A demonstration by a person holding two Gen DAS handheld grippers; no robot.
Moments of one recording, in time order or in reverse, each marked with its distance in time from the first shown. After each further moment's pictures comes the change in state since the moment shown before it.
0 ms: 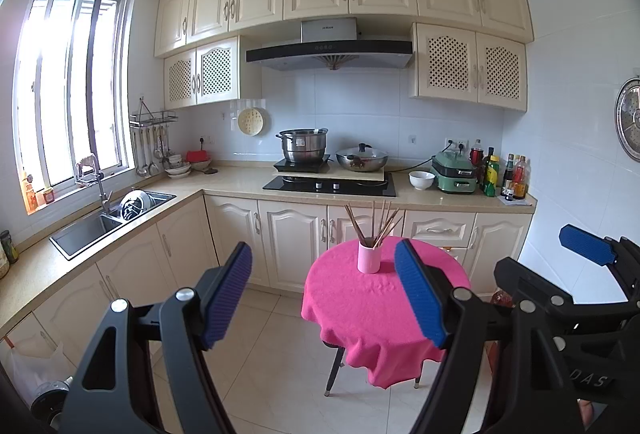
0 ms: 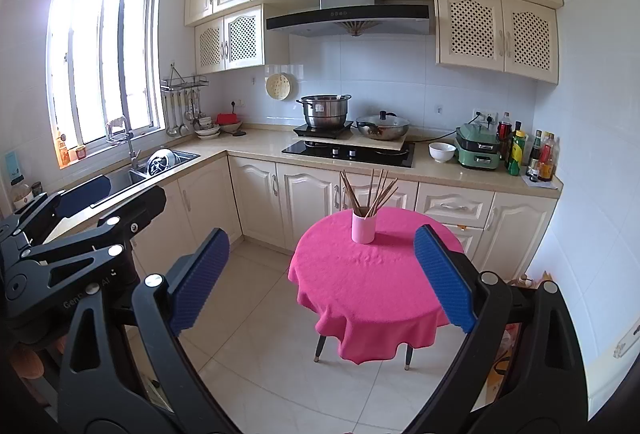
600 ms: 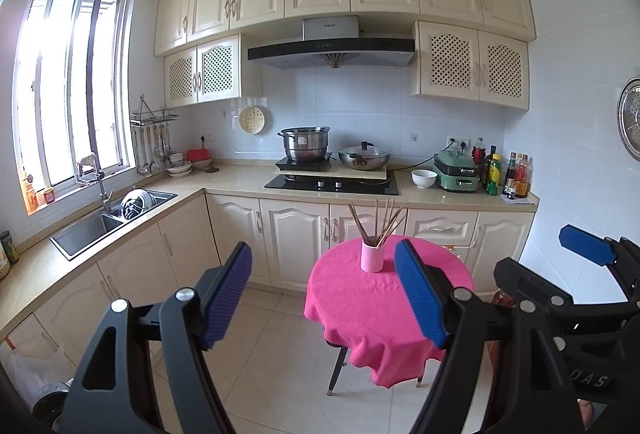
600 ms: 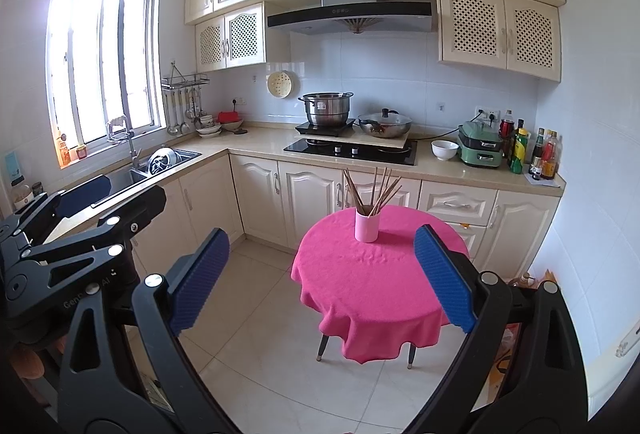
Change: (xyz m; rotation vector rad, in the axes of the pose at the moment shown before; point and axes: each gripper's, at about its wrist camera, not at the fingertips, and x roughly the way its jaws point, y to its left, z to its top) left arm 0.004 0.008 -0.005 0.001 0.005 0.003; right arm 0.009 0.003 -0.001 0.002 0.007 0.006
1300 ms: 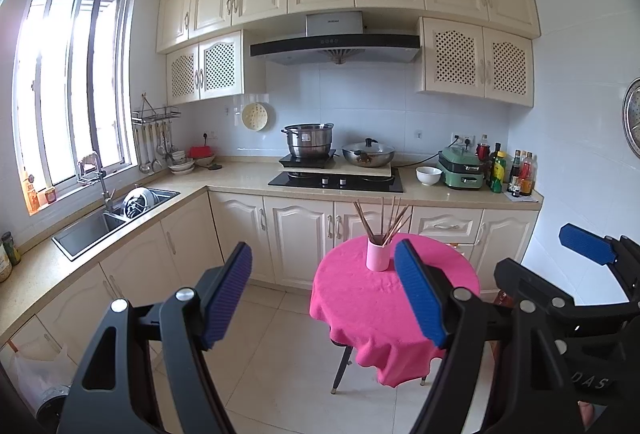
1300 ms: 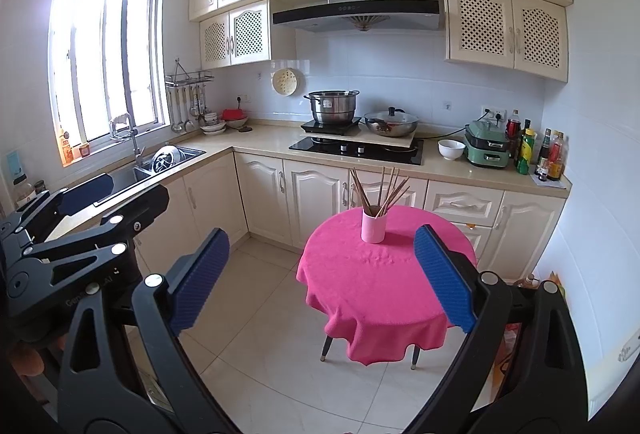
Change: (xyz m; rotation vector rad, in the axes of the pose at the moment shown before) left arm 0.010 0.015 0.006 0.000 0.016 0.008; right arm 0.013 0.008 0.001 -0.007 0.009 0.017
